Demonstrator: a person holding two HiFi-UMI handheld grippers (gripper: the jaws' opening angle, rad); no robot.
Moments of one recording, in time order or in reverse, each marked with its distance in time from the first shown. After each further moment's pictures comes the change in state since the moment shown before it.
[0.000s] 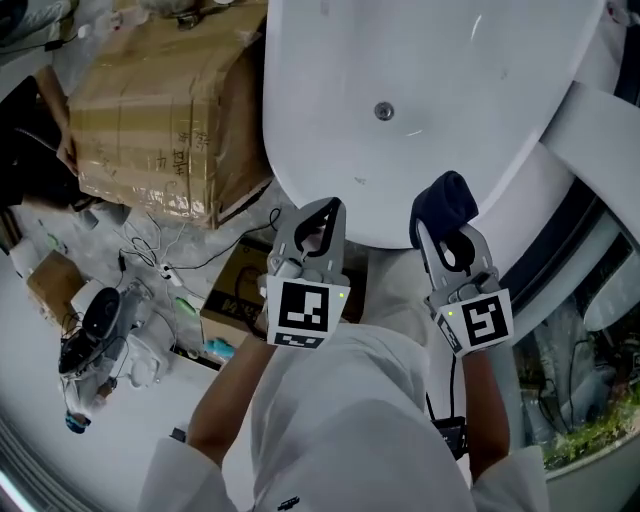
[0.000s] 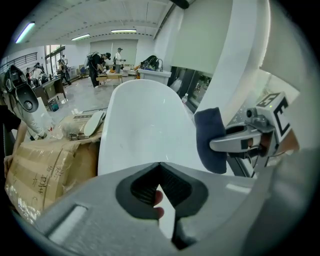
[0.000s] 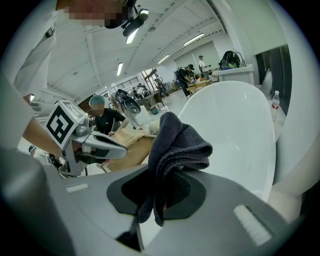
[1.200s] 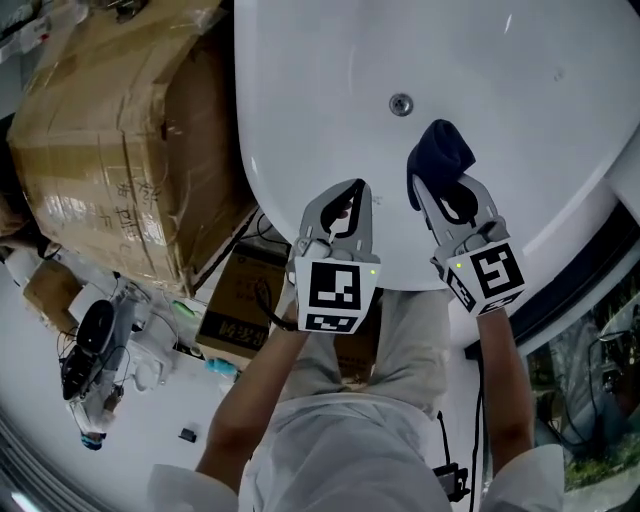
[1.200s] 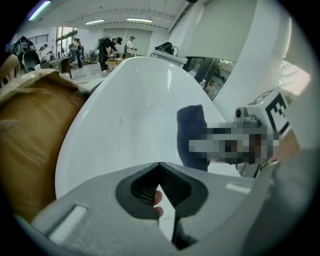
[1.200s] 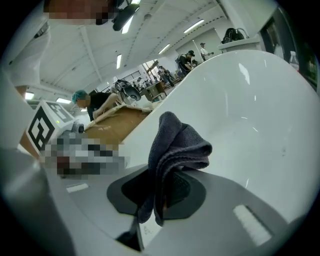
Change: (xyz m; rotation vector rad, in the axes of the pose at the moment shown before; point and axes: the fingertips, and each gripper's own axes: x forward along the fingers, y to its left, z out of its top) left arm 0.175 0.060 -0.111 -0.150 0.041 0.008; right arm 0.198 -0.066 -0.108 0.012 0.070 0.078
